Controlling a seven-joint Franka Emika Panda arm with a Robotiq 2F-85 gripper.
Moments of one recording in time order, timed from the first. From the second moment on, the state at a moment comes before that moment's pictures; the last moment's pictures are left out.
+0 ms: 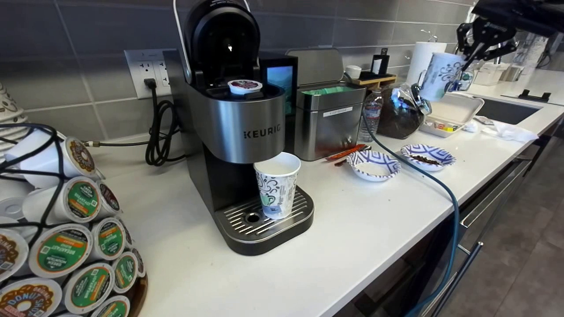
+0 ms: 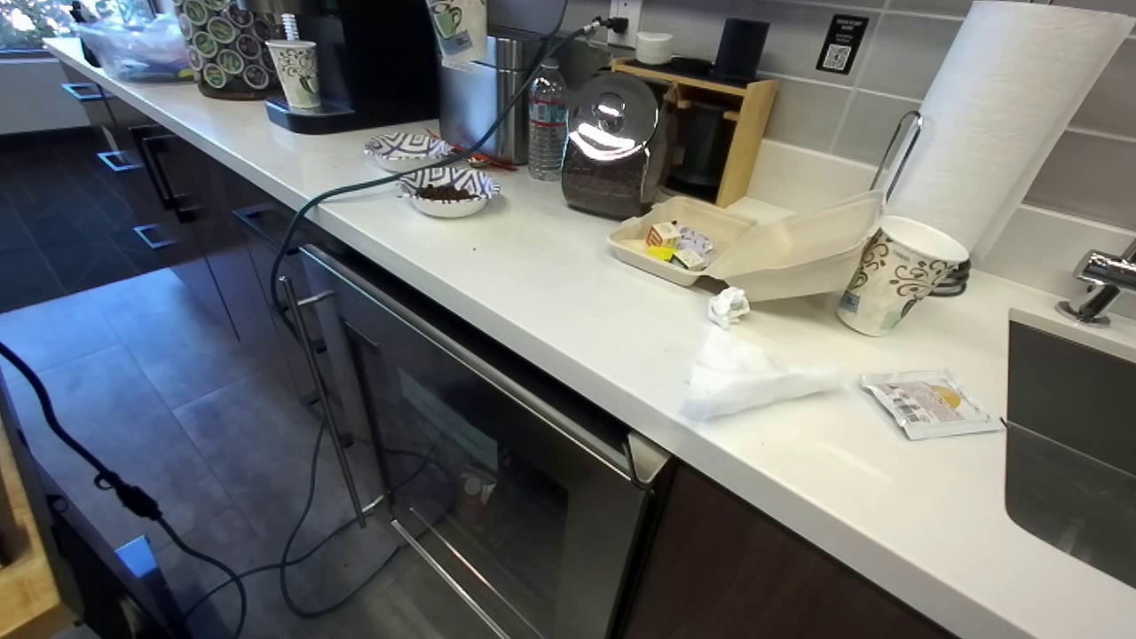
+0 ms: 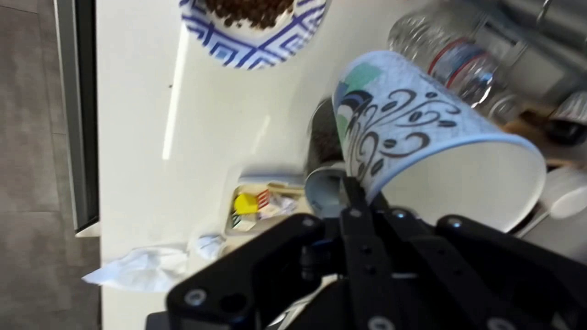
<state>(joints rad) -0.06 -0.16 -0.09 -2.12 -0.40 2.43 1.36</state>
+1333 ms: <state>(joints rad) -0.28 0.23 -0.30 -1.73 -0.19 2.29 1.43</state>
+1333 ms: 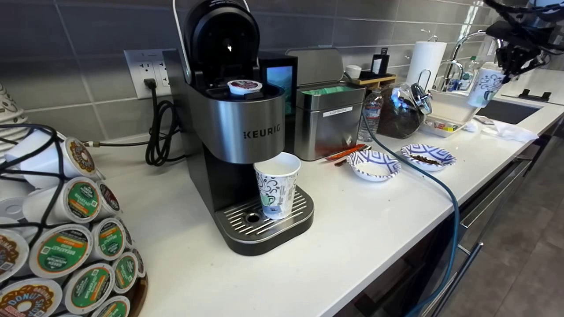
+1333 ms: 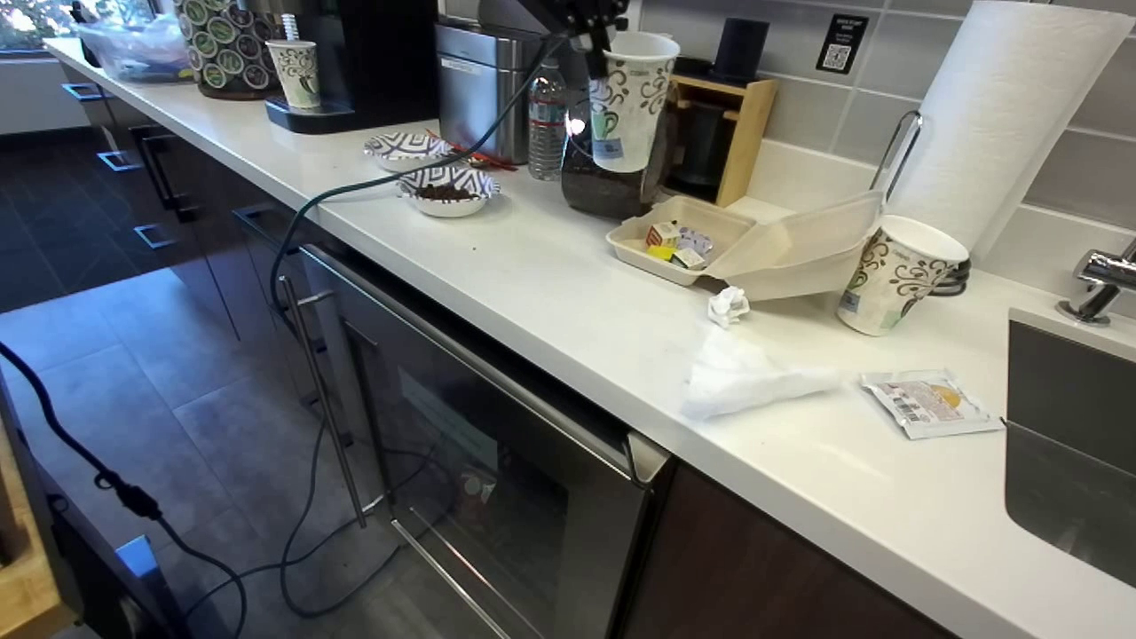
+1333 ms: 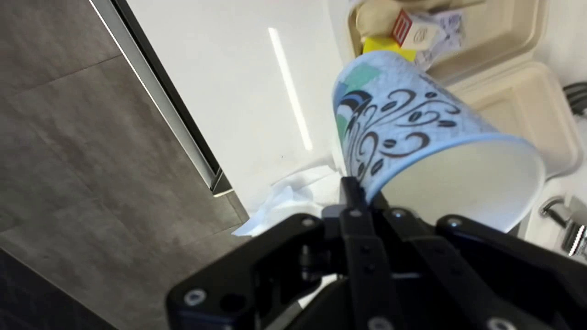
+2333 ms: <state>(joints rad) -0.25 0.46 -0.47 -1.65 -0.33 2.33 1.88</state>
